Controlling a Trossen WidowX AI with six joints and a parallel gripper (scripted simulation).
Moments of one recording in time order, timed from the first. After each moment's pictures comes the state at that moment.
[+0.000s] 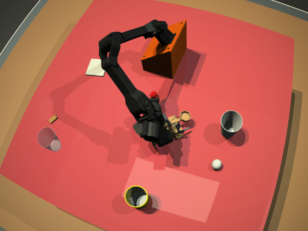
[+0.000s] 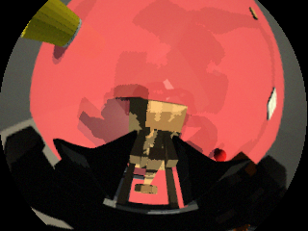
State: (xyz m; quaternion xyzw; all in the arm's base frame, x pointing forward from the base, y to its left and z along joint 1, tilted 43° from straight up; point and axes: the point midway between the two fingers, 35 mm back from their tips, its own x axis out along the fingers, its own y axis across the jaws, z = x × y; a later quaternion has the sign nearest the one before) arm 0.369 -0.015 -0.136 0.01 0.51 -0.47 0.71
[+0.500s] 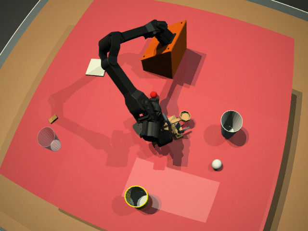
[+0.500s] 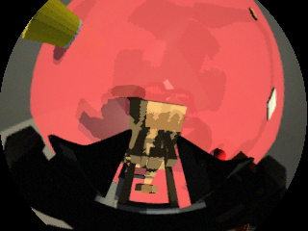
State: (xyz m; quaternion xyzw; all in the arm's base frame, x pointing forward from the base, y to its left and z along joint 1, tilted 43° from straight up) arm 0.369 -0.015 -0.135 0.01 0.51 -0.47 0.71
